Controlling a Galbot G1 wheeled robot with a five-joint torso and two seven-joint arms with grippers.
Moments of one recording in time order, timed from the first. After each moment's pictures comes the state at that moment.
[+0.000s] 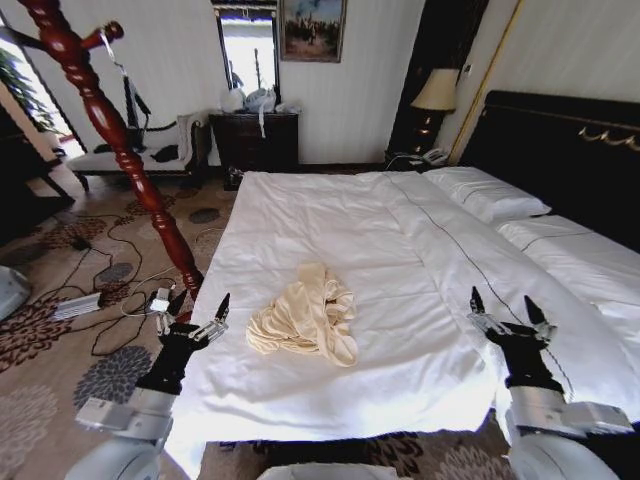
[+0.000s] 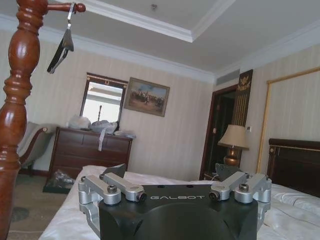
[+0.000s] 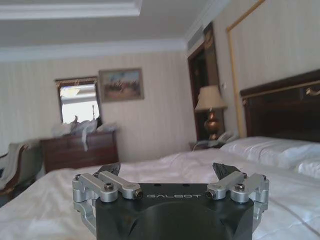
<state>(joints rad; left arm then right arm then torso) 1.87 -1.19 -0.75 -2.50 -0.60 -0.05 0.03 -1.93 1.19 0.96 2.49 0.69 -0.01 0.16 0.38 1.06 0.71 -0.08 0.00</state>
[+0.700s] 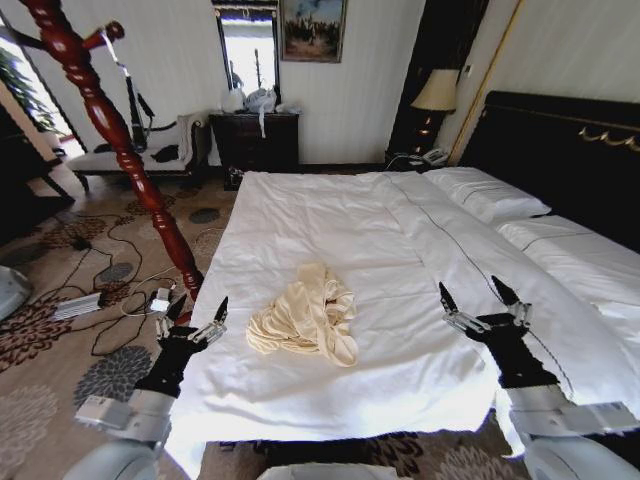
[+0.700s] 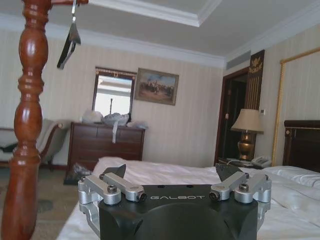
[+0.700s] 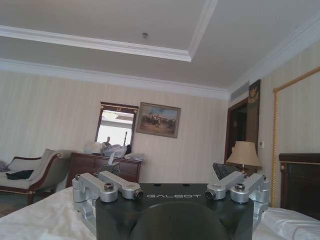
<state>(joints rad) 1.89 -1.22 -0.76 -2.49 -0.50 -0.03 0.01 -1.93 1.21 1.00 2.49 0.48 0.17 -0.02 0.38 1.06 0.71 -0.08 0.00</state>
